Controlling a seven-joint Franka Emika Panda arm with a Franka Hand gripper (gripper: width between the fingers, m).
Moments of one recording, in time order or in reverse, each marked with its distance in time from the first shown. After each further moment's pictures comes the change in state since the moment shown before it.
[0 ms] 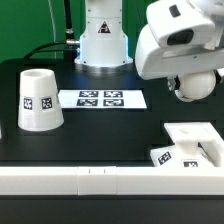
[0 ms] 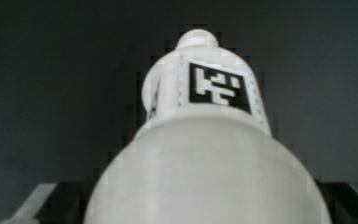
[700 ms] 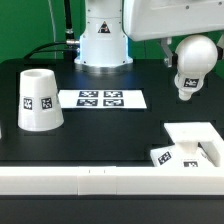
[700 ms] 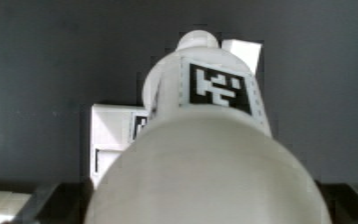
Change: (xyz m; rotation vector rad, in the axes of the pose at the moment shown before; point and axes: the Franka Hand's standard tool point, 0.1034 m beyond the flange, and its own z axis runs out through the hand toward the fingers) arm 0.013 0.011 -0.051 -0.041 0.480 -0.011
